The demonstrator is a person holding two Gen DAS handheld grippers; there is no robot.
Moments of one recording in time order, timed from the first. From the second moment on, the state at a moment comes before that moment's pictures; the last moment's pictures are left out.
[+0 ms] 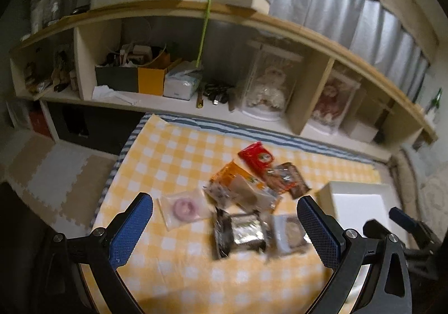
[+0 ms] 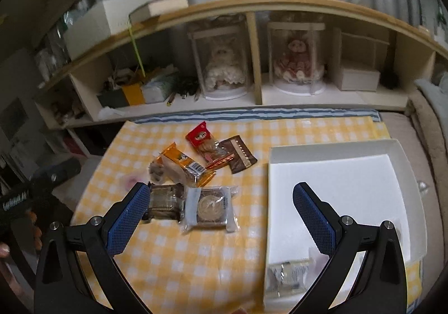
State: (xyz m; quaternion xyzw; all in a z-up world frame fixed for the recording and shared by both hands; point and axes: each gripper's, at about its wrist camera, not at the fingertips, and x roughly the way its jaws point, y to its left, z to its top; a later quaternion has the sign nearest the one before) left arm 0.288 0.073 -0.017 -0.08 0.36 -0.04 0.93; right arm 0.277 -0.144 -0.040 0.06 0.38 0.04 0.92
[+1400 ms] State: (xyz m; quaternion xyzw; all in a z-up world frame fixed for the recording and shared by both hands) left arm 0.346 0.052 -0.156 0.02 0.54 -0.04 0.84; right arm 0.290 -0.114 -0.162 -0.03 0.50 0.11 0.86
